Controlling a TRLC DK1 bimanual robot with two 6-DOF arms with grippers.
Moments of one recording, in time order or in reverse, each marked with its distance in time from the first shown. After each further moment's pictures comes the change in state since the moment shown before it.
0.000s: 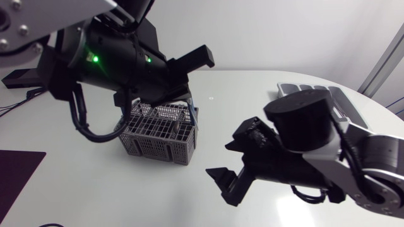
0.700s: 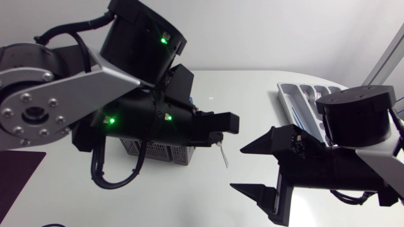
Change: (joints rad) left arm -0.093 -0.033 -0.222 0.217 0.264 0.186; right arm -0.171 -0.206 -0.038 -0.196 -0.268 -0.354
